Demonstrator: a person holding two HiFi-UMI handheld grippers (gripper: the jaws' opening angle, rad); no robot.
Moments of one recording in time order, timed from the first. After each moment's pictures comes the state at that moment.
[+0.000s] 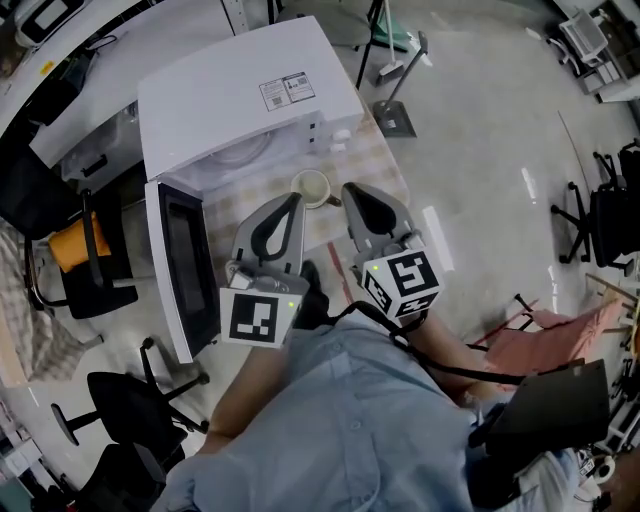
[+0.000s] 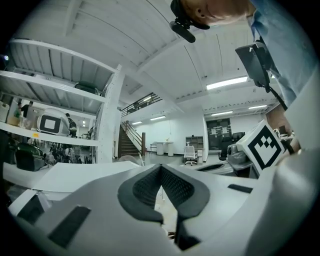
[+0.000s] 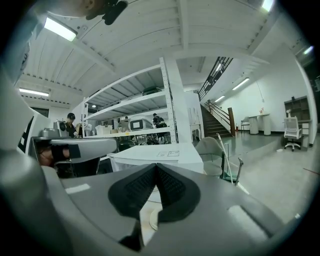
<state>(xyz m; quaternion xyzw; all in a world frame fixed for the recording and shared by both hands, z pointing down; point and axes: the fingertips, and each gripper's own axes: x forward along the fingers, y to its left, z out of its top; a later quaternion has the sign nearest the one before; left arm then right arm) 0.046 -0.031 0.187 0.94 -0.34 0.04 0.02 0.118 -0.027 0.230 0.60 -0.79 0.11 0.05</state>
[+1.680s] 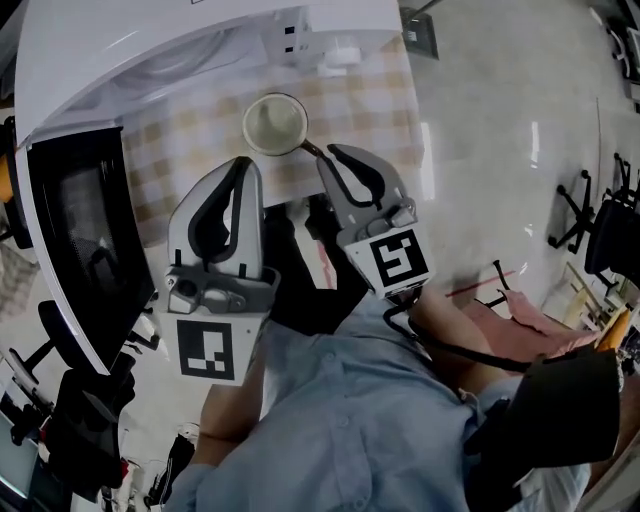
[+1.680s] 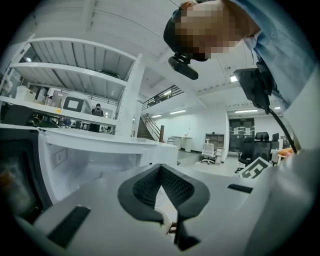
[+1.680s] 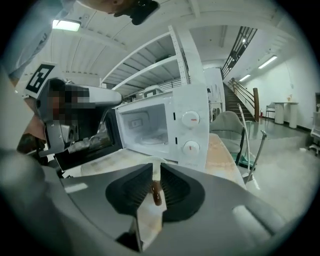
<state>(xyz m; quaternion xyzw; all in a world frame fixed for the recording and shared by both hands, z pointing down) 0.064 -0.071 0.306 0.89 -0.44 0.05 0.10 0.138 -0.050 0.421 0.47 -0.85 0.16 0.16</state>
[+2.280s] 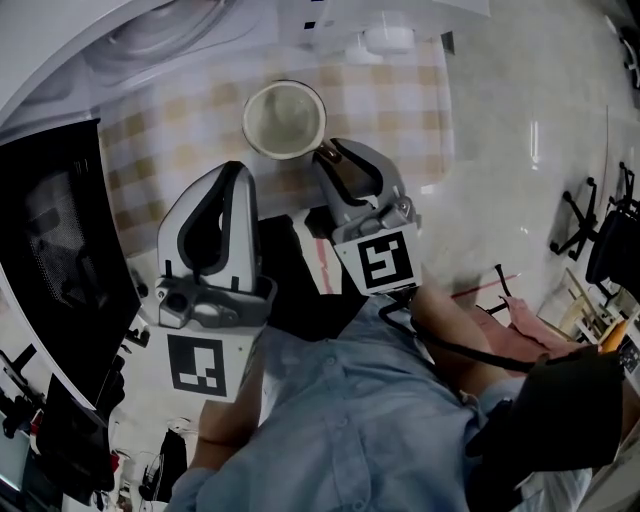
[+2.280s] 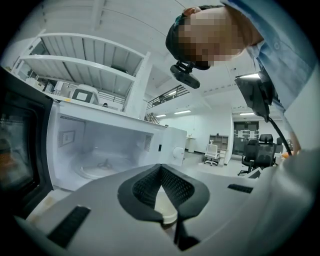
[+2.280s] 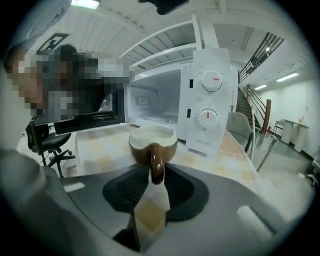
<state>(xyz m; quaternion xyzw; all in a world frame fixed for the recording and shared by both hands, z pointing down) 0.044 -0.075 0.372 0.88 -0.46 0.04 0.12 0.122 -0.052 0.511 0.44 -0.86 0.11 0.26</state>
